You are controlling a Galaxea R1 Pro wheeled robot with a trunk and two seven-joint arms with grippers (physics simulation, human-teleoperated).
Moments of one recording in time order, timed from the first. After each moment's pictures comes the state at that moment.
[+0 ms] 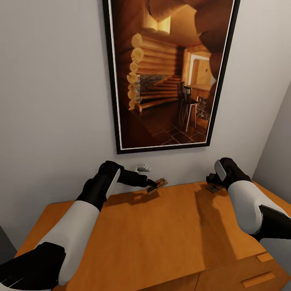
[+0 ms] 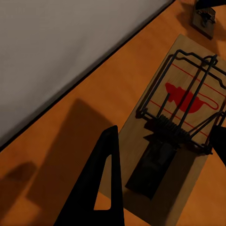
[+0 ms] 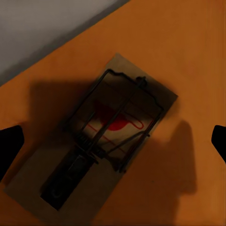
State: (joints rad) left arm -0.99 -0.16 -0.15 -0.88 -0.07 1.03 -0.72; right arm -1.21 -0.11 -0.37 -0.40 0.05 0.91 -0.39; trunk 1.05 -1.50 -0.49
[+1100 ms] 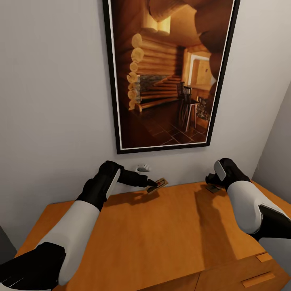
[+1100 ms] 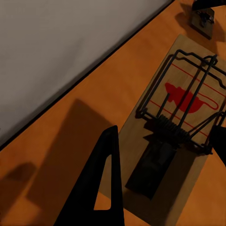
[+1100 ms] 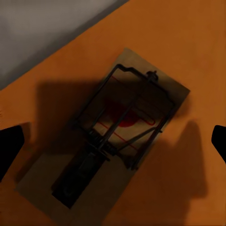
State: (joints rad) left arm -0.99 -0.16 -0.15 -0.88 -0.07 1.03 -0.72; right arm -1.21 -0.10 -0.40 -0.39 0.05 0.89 -0.39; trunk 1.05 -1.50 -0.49
